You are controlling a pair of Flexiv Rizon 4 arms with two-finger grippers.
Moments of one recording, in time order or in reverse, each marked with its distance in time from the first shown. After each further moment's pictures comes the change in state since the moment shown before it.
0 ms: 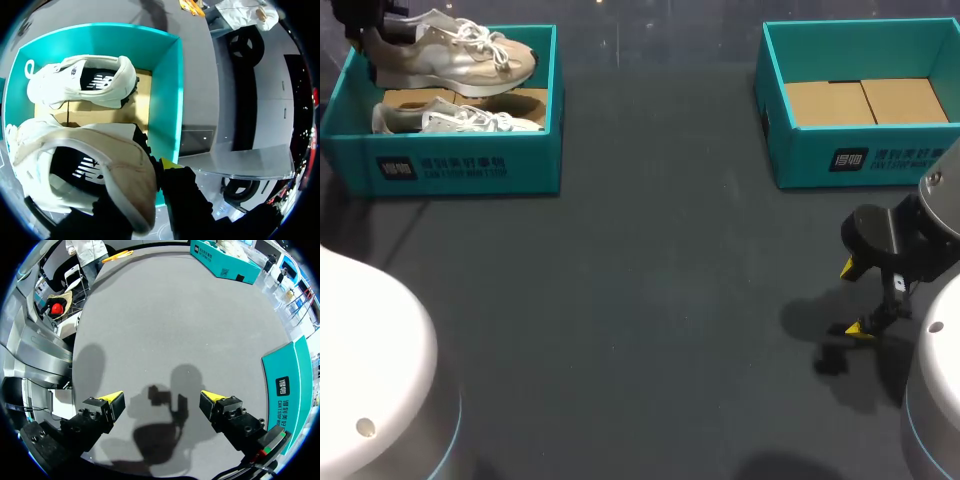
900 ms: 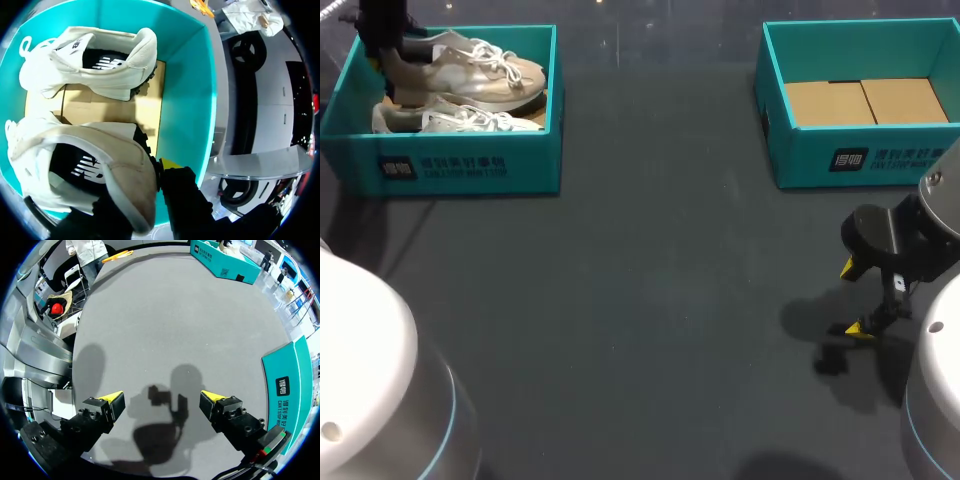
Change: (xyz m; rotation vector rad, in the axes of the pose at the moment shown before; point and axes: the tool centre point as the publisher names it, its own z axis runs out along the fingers) left arm -0.027 0.009 0.043 0.013 0.025 -0.040; right arm 0.000 0.000 0.000 0.000 0.000 0.000
